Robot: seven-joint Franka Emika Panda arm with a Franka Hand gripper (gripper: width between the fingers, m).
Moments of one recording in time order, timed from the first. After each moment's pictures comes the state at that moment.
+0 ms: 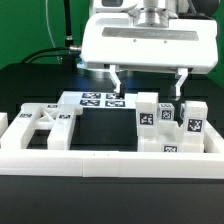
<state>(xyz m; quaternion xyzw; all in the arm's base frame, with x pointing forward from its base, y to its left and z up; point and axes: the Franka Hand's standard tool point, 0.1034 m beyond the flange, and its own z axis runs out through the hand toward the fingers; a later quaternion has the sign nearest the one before) 0.615 0.028 0.097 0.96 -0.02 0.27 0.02</state>
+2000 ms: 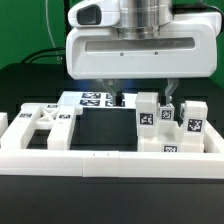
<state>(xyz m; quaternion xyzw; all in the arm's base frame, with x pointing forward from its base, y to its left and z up) 0.623 0.023 0.087 0.99 -0.09 -0.06 -0.05</state>
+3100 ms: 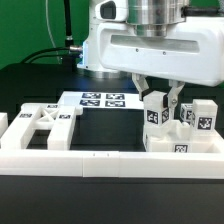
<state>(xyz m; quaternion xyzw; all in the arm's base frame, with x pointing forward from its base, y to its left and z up) 0.618 0.049 0.087 0.90 -0.44 -0.03 -0.04</state>
